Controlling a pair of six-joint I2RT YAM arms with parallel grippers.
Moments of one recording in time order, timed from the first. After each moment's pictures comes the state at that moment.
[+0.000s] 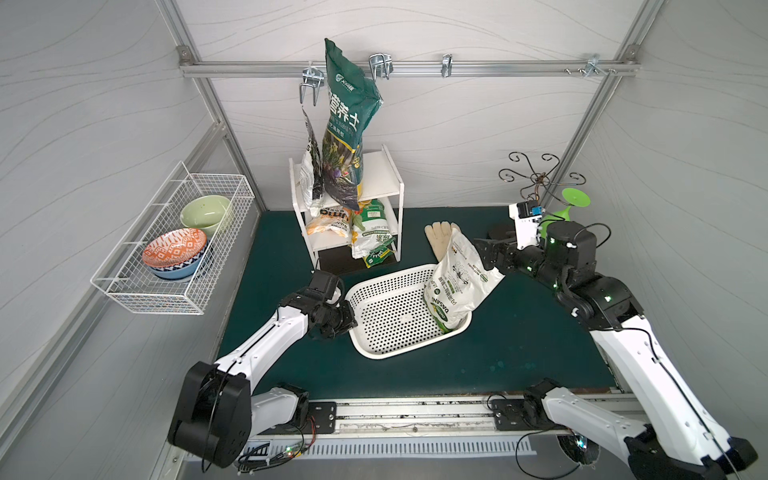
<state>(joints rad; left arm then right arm) -0.30 1.23 0.70 -0.68 0.41 -0.73 0.47 0.98 1.29 -0.68 -0.04 0.14</state>
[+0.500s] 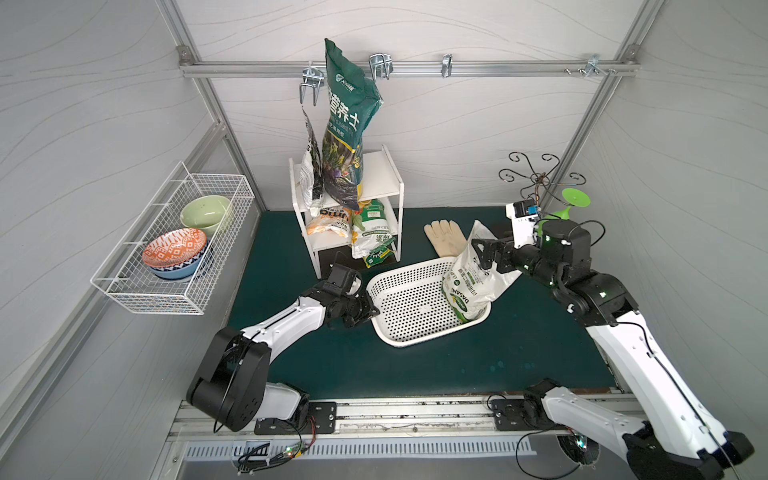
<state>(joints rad) -0.41 1.41 0.74 -0.36 0.49 -0.90 0.47 1.01 1.30 -0.68 -0.06 0.14</state>
